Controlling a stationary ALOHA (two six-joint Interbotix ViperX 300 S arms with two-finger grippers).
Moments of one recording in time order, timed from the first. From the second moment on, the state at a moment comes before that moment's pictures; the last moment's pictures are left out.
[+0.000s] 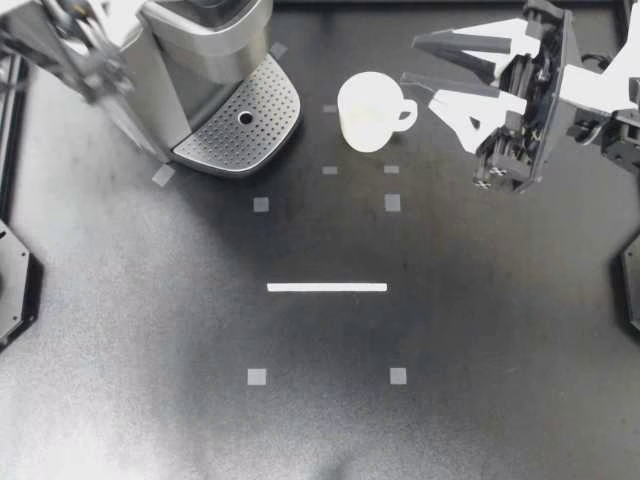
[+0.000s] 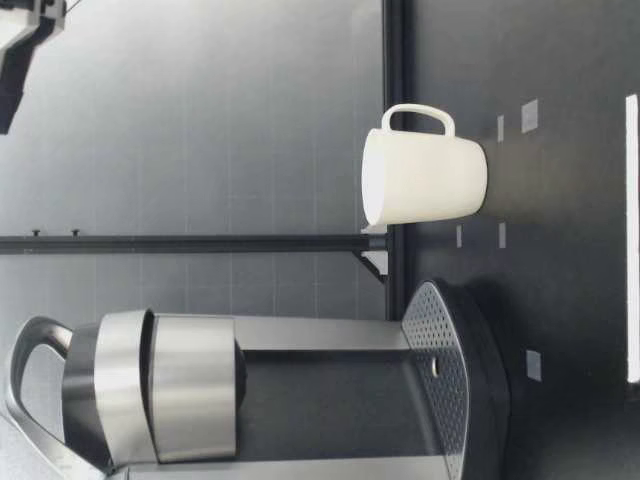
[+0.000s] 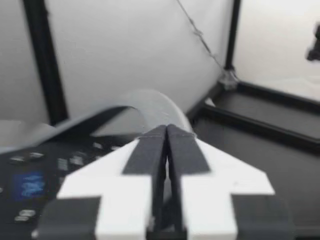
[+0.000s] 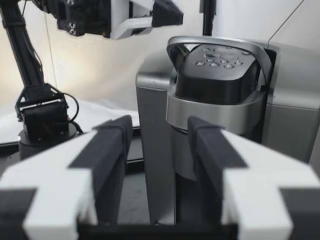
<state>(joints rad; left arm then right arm) 0.34 -0.60 0.72 1.77 0.23 -1.76 -0.27 -0.45 0.89 0.00 -0.60 -0.02</state>
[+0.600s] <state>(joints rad) 0.30 -0.53 0.74 1.75 0.27 -1.80 -0.27 -0.45 0.89 0.00 -0.60 0.02</state>
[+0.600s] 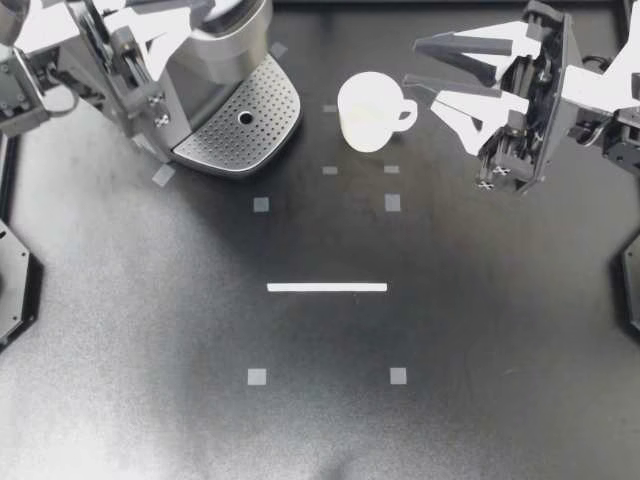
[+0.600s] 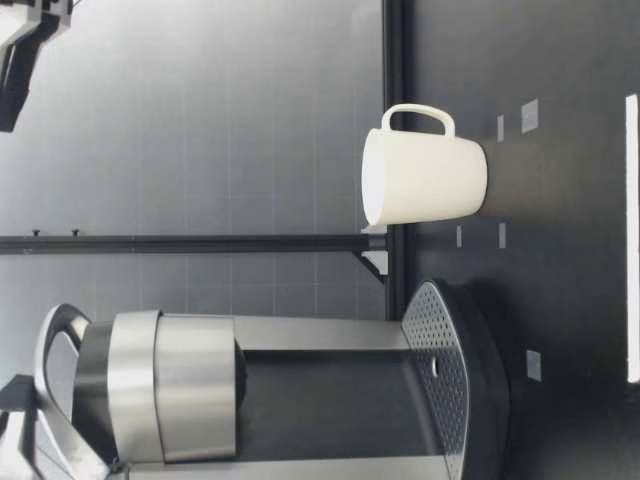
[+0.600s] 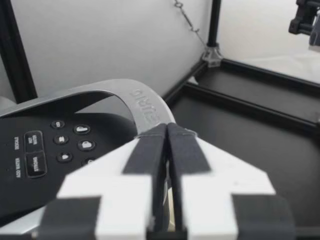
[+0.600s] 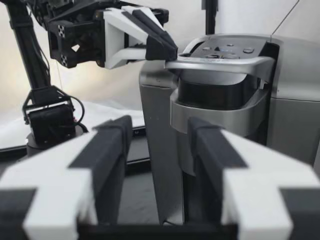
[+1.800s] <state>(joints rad) 0.00 -0.48 0.50 1.06 0.95 -0.92 -0.44 -0.31 0.41 -0.03 0.77 -0.37</state>
